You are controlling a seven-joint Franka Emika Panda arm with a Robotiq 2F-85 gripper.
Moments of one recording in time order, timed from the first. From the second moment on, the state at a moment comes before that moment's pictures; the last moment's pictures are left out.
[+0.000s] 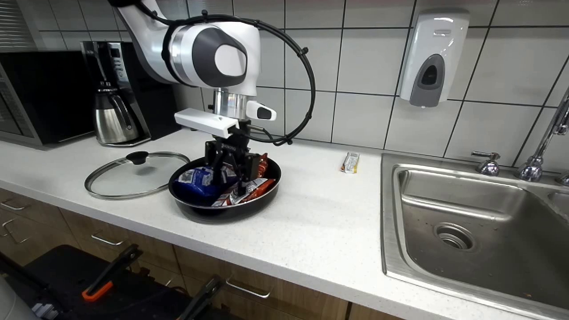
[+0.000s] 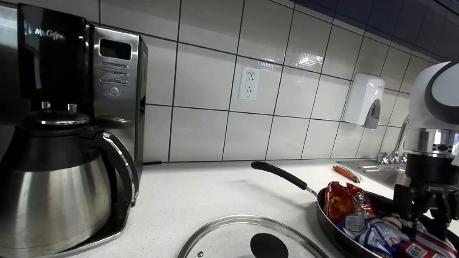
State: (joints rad) arm -0.05 0.09 -0.06 -2.55 0.06 2.43 -0.03
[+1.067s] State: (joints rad) arm -0.05 0.03 -0.06 -2.54 0.06 2.43 -0.05
